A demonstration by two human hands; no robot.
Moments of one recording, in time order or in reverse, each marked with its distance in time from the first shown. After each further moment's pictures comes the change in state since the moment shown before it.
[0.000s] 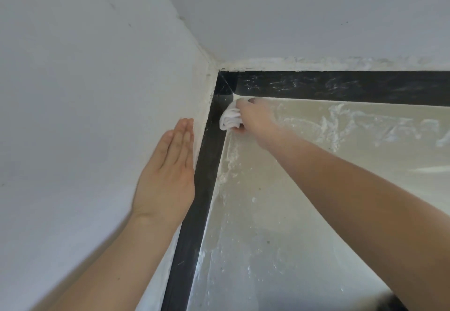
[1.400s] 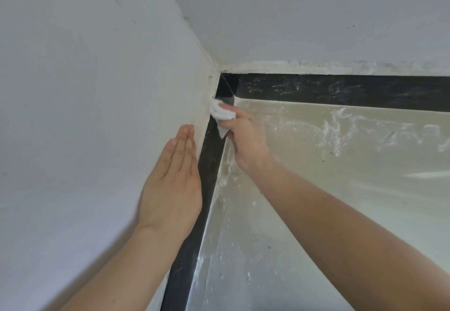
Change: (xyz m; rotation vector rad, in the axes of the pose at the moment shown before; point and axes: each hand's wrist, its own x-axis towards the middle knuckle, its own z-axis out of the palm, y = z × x) left_hand -0.007 0.013 0.007 -0.052 0.049 0.012; right_hand -0.023 0.023 0.032 0.546 -0.095 -0.039
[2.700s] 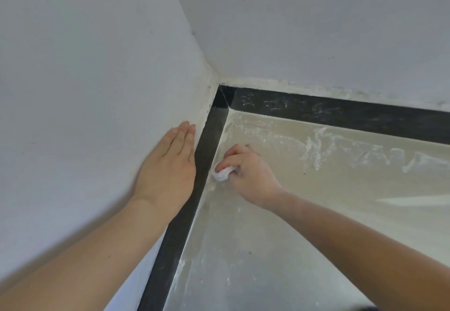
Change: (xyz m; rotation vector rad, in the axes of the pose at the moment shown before) left_hand 0.014 -0.011 -0.017 -0.031 -0.016 0.035; right_hand -0.054 -0.003 -0.056 -1.282 -0.366 -0.505
